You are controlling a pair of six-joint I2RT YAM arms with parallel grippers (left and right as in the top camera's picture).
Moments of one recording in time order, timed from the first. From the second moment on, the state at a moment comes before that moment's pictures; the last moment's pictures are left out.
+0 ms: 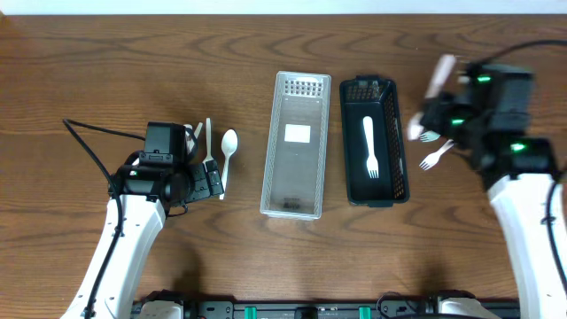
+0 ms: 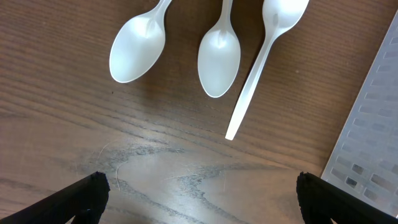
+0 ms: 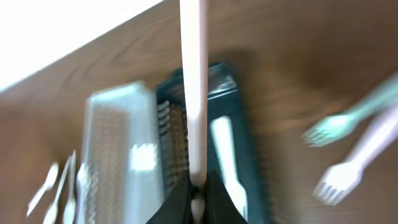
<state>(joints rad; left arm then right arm) -0.09 1.24 0.87 -0.89 0.03 -0.33 0.05 1.30 1.18 -0.67 -0.20 0.45</state>
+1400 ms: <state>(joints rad) -0.09 1.24 0.87 -0.89 0.03 -0.33 -0.20 1.74 1.18 -0.67 0.09 0.54</state>
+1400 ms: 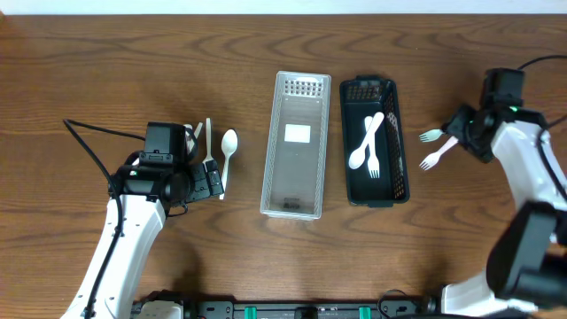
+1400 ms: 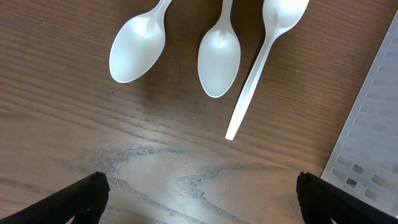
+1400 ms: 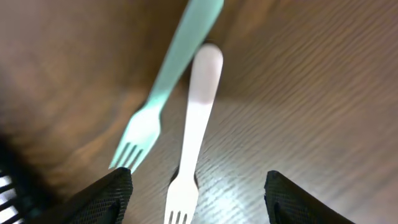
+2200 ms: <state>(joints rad) -0.09 1.24 0.87 -0.89 0.03 -0.33 -0.20 1.92 1.19 -0.73 0.08 0.62</state>
